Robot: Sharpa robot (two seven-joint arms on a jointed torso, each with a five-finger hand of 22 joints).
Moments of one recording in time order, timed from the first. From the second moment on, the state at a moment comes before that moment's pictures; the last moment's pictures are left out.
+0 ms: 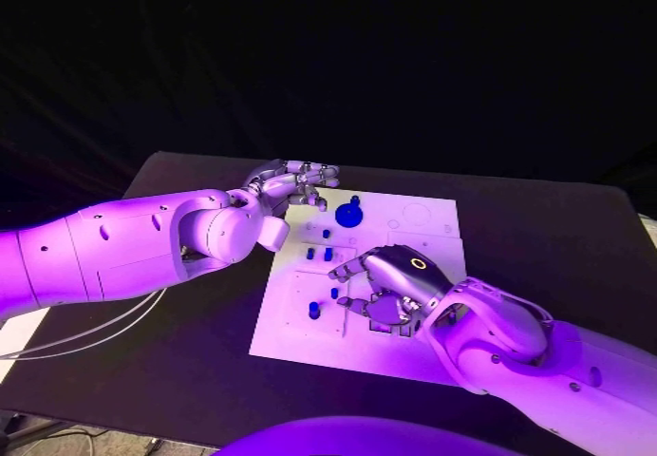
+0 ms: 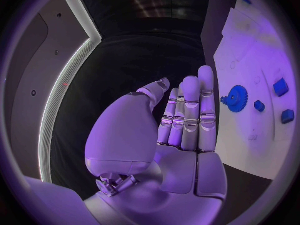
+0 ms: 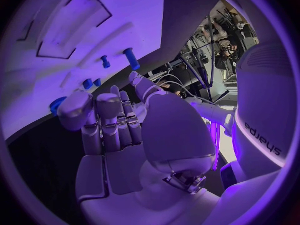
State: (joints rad) left arm 1.20 -0.95 -0.04 1.57 0.06 -0.26 0.30; left_hand 1.34 -0.12 0.40 0.05 0.15 1.00 0.18 0.12 0.09 1.06 0.11 0.28 0.16 1.23 0.02 0.92 0.59 0.17 1.23 0.12 0.46 0.90; right arm 0.93 -0.71 0.08 1.80 -1.71 -0.39 -0.07; right_hand 1.32 -0.11 0.29 -0.03 0.17 0.99 0.16 0.06 0.07 1.06 0.10 0.19 0.09 1.45 0.00 1.05 0.77 0.12 1.39 0.10 1.15 0.96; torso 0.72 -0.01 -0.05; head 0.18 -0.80
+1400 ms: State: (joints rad) left arm 1.17 -0.95 -0.04 1.56 0.06 -0.25 0.30; left_hand 1.34 -0.12 0.40 0.05 0.15 1.00 0.18 0.12 0.09 1.06 0.11 0.28 0.16 1.23 0.02 0.92 0.59 0.17 1.23 0.12 0.46 0.90; right arm 0.89 -0.98 0.09 1.93 -1.63 -0.24 -0.50; right_hand 1.20 -0.06 -0.07 0.29 0.32 0.99 0.10 0.27 0.18 1.37 0.01 1.16 1.18 1.46 -0.06 1.42 1.30 0.05 1.46 0.04 1.46 1.31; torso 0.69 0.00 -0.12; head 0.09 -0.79
